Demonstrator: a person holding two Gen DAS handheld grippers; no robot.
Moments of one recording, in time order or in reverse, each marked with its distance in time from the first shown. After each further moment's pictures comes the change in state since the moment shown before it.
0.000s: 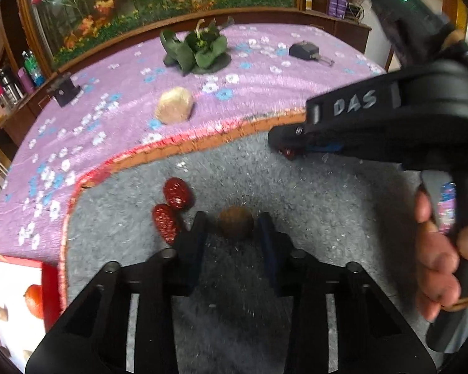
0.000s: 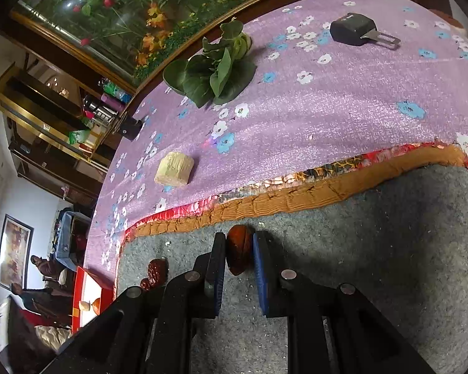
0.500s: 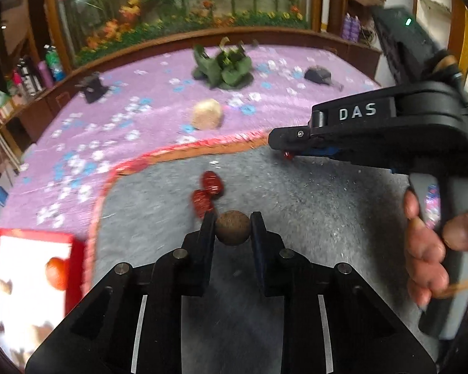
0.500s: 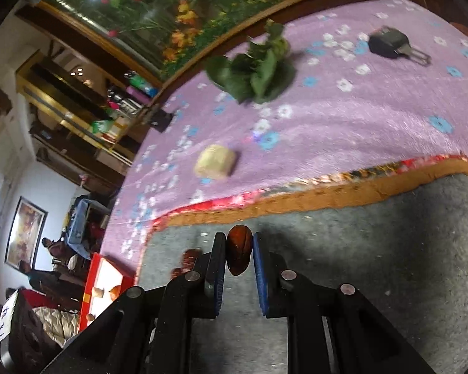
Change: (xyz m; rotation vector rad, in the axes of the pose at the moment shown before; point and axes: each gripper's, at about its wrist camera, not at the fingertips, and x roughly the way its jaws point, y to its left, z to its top) left arm -0.052 0.017 -0.023 -0.089 -0.114 0.041; right arm -0.007 0.025 -0.007 -0.092 -0.022 0.112
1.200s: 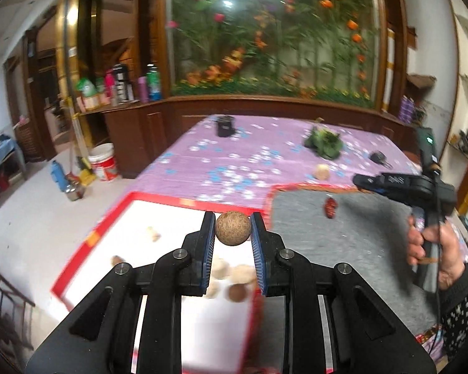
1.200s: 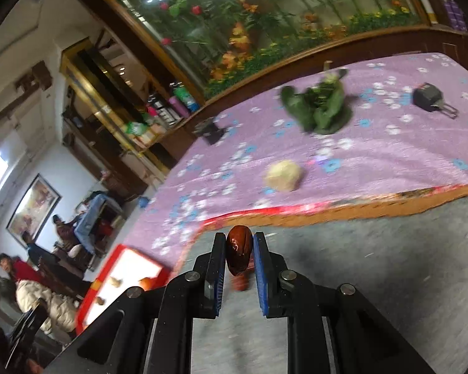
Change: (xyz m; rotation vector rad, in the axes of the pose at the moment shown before) left arm -0.189 0.134 -0.091 -0.254 -0.282 0.251; right arm -0.019 0.067 -0.038 -0.193 -0.134 0.084
